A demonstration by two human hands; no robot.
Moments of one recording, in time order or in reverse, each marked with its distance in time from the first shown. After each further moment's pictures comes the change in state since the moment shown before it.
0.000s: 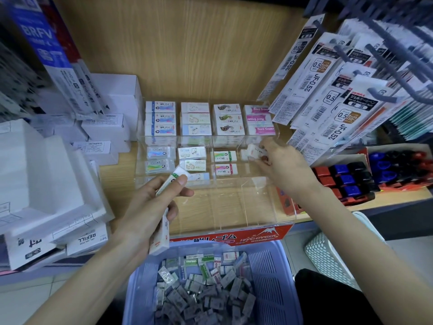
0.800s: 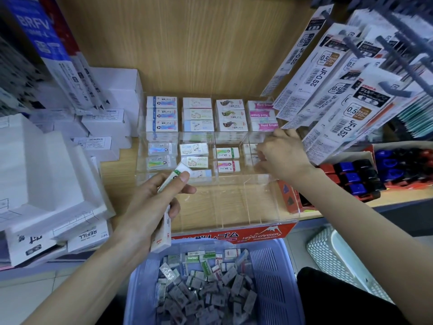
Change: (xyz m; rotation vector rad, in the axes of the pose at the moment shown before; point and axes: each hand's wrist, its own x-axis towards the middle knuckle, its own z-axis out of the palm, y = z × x) left_hand 0.003 -0.004 -0.001 0.018 -0.026 0.021; right_hand 0.028 0.006 0.006 -0.482 -0.181 -0.143
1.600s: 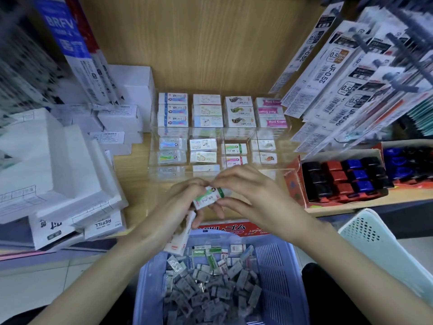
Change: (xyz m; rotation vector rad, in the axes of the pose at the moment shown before) left_hand 0.012 -0.015 0.004 0.167 -0.259 -0.033; right_hand -0.076 -0.075 -0.018 0.850 0.397 -0.529
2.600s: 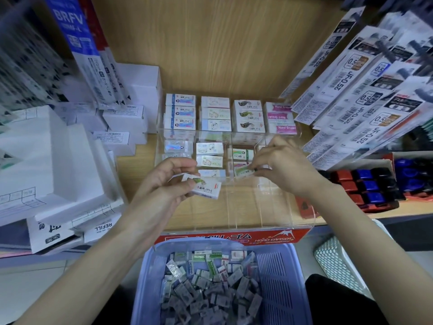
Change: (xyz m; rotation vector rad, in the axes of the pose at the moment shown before) left_hand -0.010 0.014 -0.021 -0.350 0.164 0.196; right_hand 0.031 0.075 -0.028 -0.408 -0.280 0.313
